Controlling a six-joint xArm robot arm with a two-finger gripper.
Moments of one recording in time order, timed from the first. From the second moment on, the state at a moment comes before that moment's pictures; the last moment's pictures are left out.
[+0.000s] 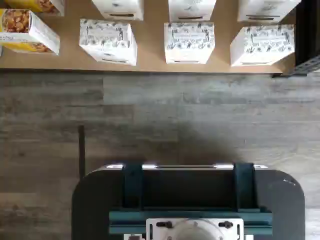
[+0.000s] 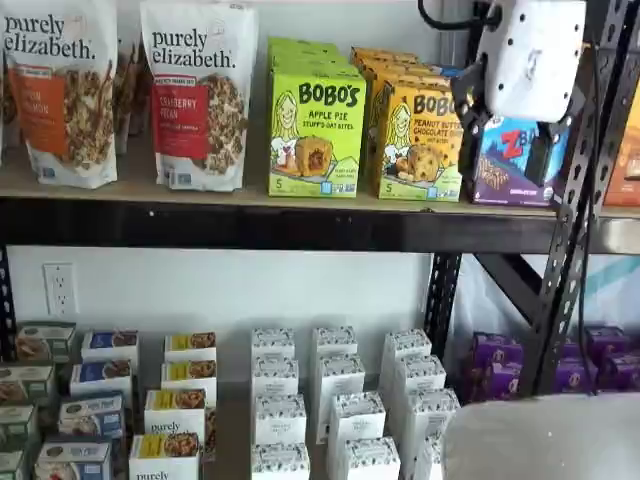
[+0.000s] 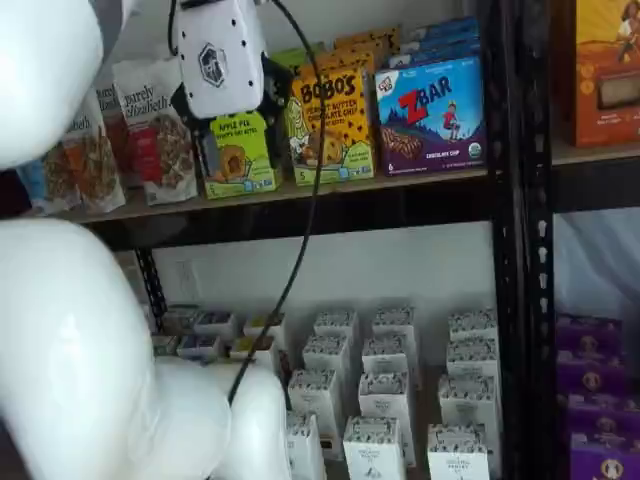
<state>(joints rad) 0.03 -0.87 -1.12 0.04 1.99 0.05</state>
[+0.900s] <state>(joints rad) 0.01 -0.92 -1.05 0.11 1.79 0.04</state>
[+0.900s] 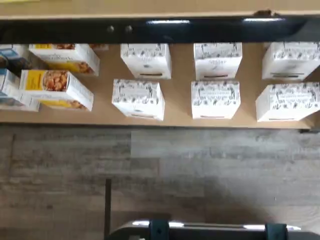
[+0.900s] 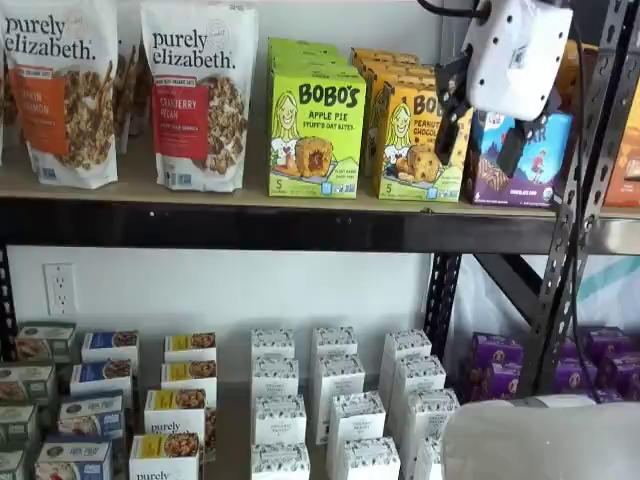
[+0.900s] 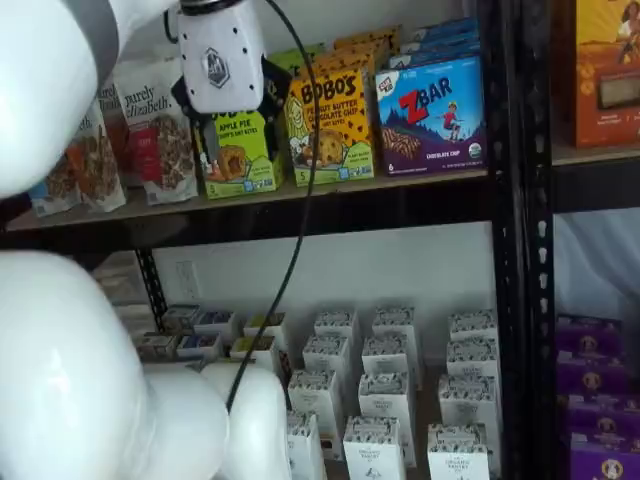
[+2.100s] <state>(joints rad) 0.26 -0.57 -1.27 0.06 1.55 0.26</state>
